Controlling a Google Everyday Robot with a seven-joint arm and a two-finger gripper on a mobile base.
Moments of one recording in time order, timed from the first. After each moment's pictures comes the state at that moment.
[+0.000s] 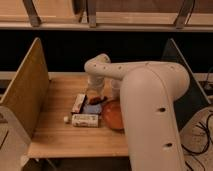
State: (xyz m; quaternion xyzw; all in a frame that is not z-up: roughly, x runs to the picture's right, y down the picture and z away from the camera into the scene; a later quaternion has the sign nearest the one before) arm -0.064 0.038 0.891 -0.22 0.21 0.80 0.52
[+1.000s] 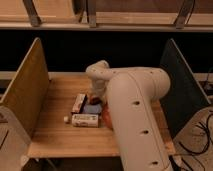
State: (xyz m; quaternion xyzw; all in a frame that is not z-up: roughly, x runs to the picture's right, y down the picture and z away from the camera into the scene) arm -0.041 0.079 0.950 -0.20 0.29 0.80 0.49
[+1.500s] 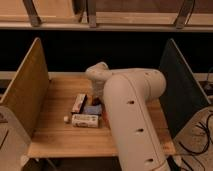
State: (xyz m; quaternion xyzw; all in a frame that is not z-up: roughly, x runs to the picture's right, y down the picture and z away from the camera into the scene) arm -0.044 0.078 0.961 -0.19 0.29 0.79 0.51
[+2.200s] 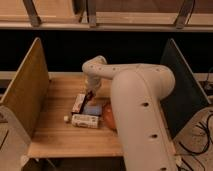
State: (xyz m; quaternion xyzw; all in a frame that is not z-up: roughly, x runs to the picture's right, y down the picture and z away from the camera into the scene) arm -0.084 0.030 0.906 -0.23 0.19 0.80 0.53
